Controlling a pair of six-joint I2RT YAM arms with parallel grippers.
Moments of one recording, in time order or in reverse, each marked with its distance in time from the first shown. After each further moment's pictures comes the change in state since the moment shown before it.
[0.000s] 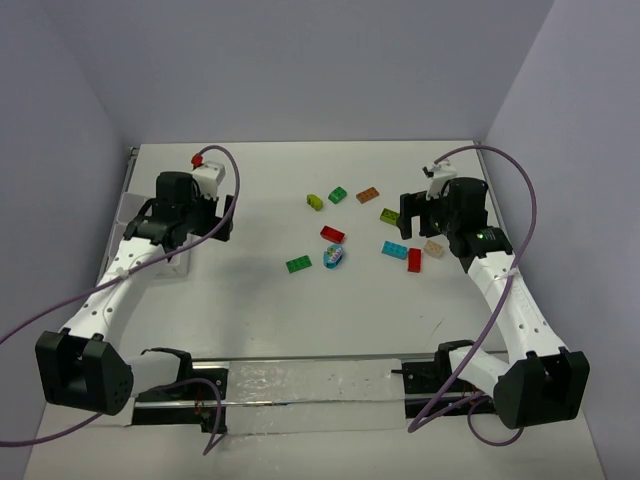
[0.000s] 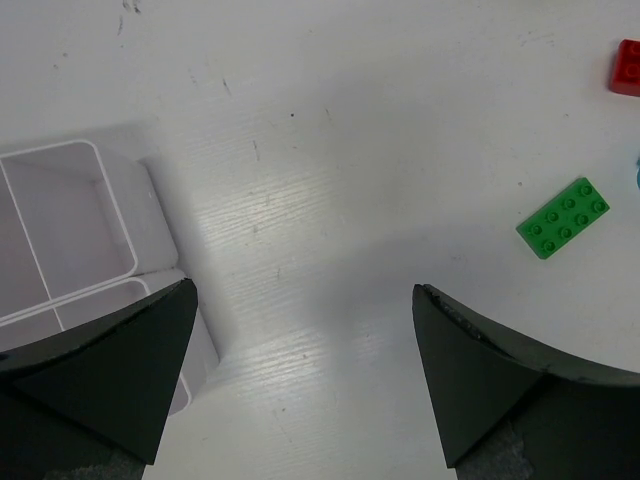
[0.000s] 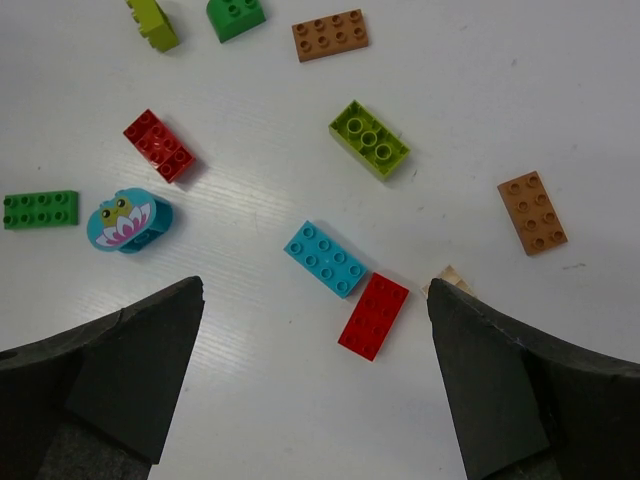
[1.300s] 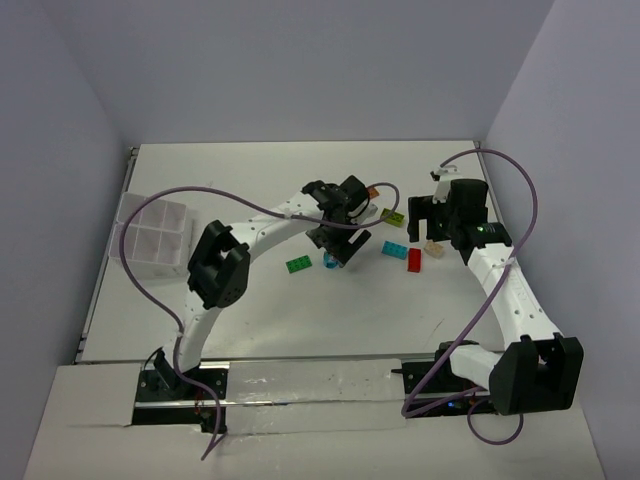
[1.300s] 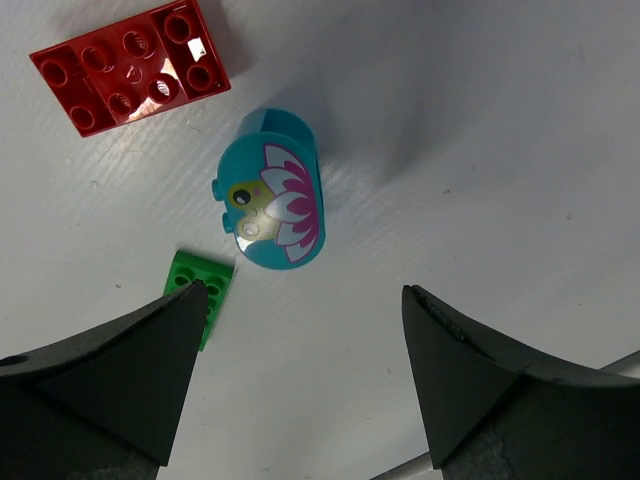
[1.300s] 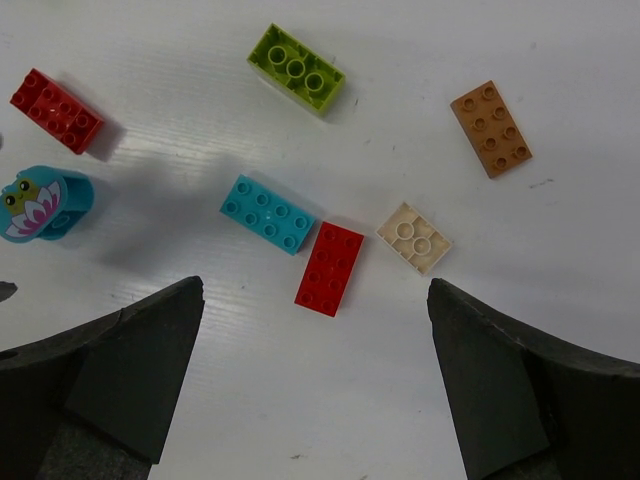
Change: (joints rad) left arm -0.663 0.989 0.931 -0.507 -0.060 -0.180; right arm -0.062 0.064 0.006 -0.087 0.095 0.012
